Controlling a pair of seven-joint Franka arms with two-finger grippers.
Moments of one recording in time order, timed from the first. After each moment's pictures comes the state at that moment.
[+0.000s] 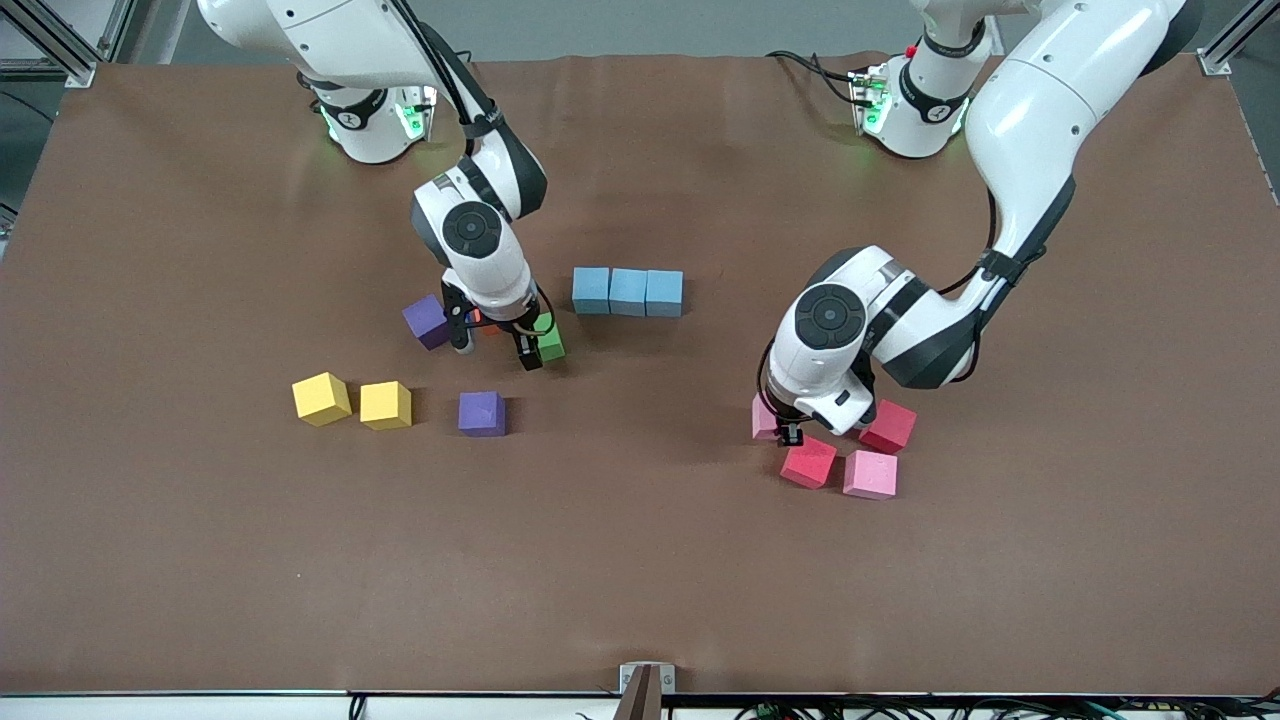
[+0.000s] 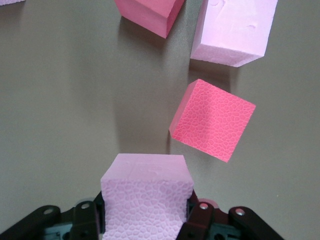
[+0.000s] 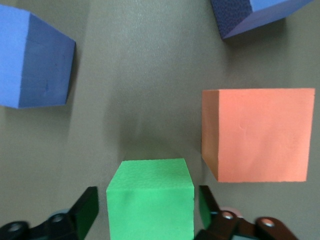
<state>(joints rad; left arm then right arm) 0.04 0.71 -0.67 -1.64 0.57 2.17 -2.40 0.66 0.40 -0.03 -2.15 0.04 2.57 1.91</state>
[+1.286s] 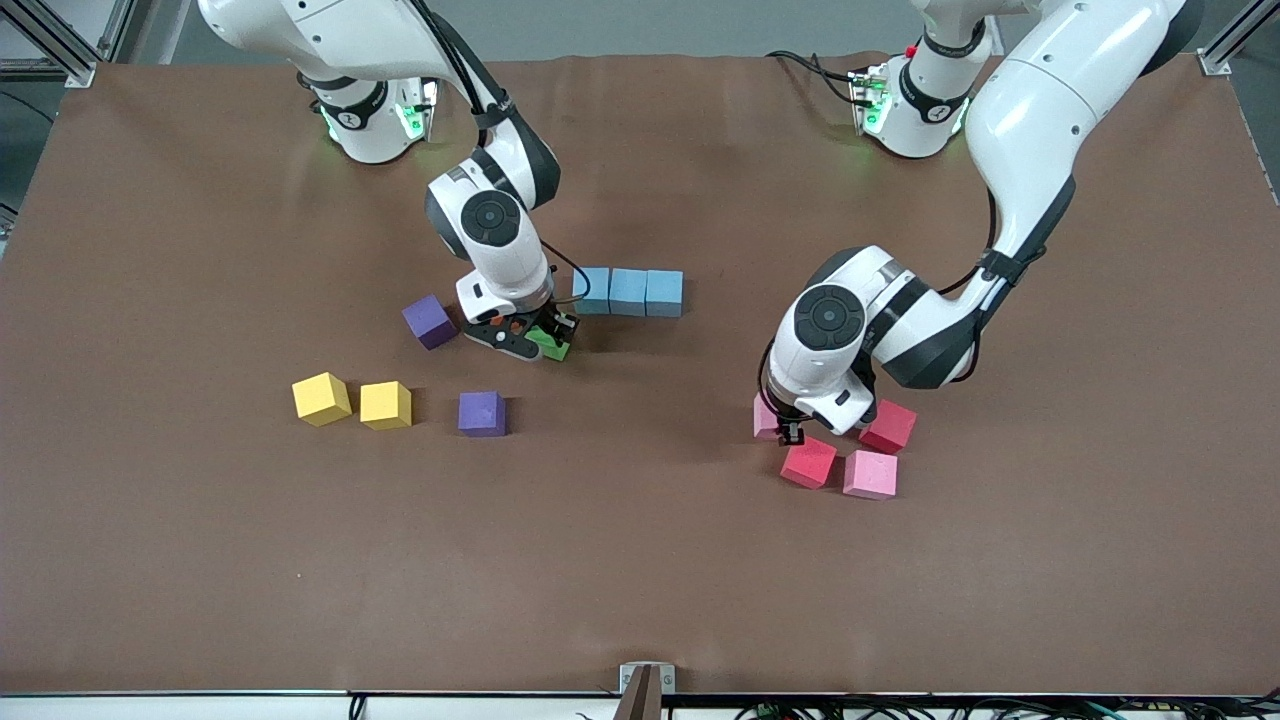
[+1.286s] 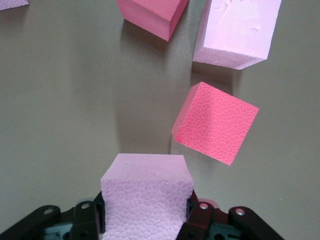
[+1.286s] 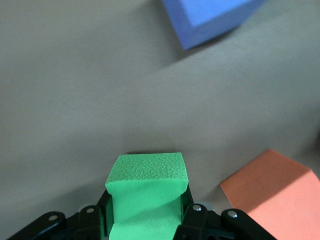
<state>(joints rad) 0.04 0.71 -0.67 -1.64 0.57 2.16 -2.40 0.70 0.41 -0.03 -2.12 0.03 2.56 0.98</state>
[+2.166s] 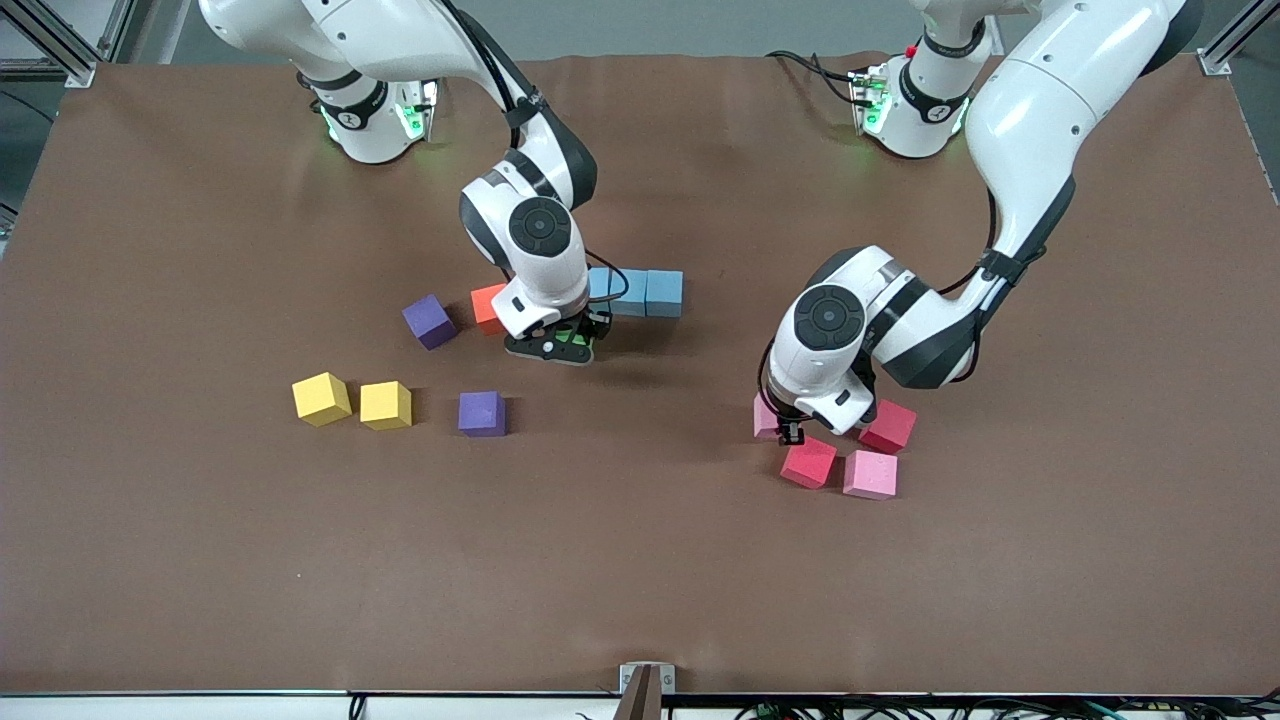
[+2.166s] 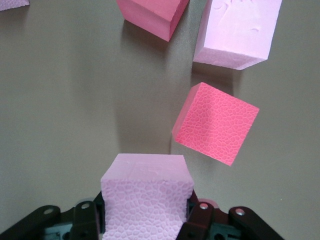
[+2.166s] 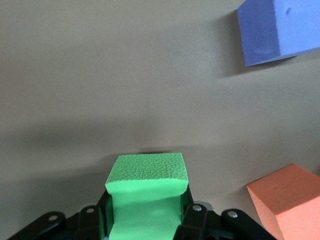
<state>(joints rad) 0.04 0.71 -0.67 -1.64 0.57 2.15 -2.40 0.75 0.49 -0.03 -1.89 0.01 2.35 0.88</state>
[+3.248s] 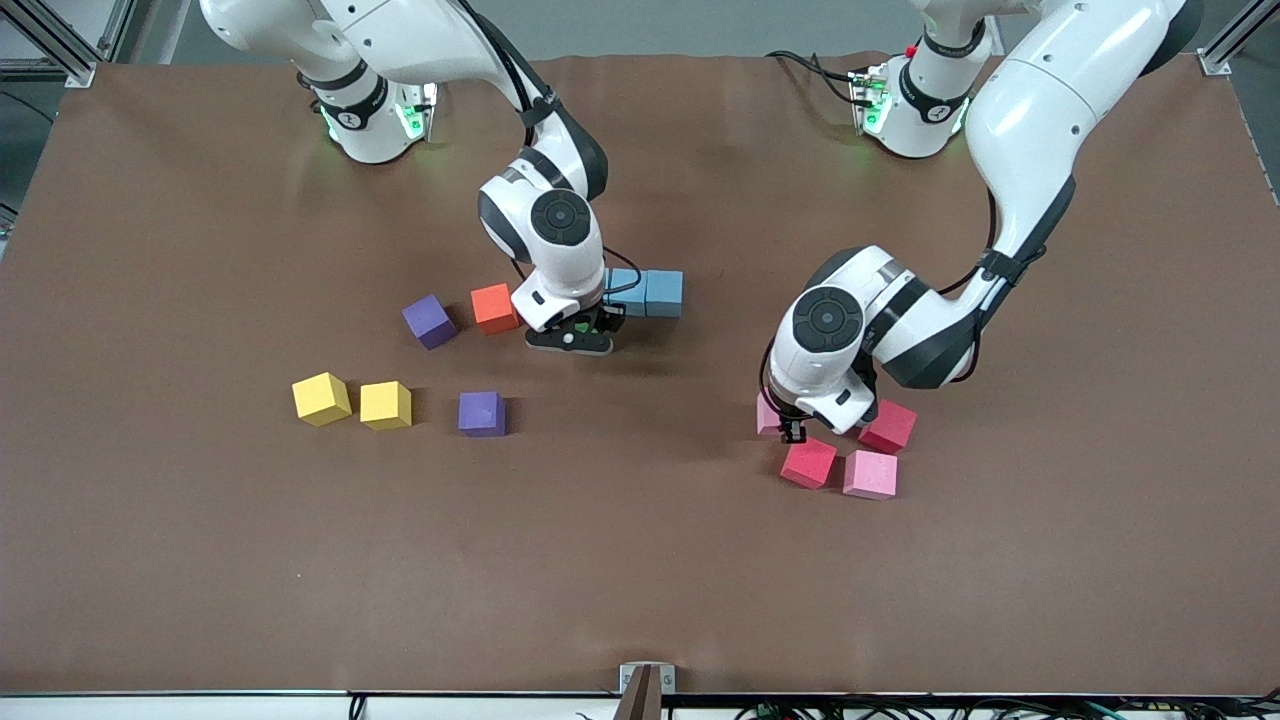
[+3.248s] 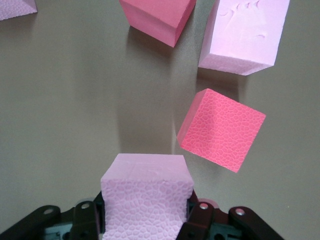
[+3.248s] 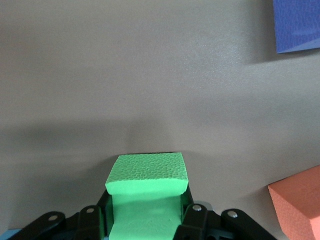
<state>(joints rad) 0.04 0.71 -0.67 -1.64 0.57 2.13 -2.40 0.79 0.51 -0.03 -1.91 -0.01 2.41 0.86</state>
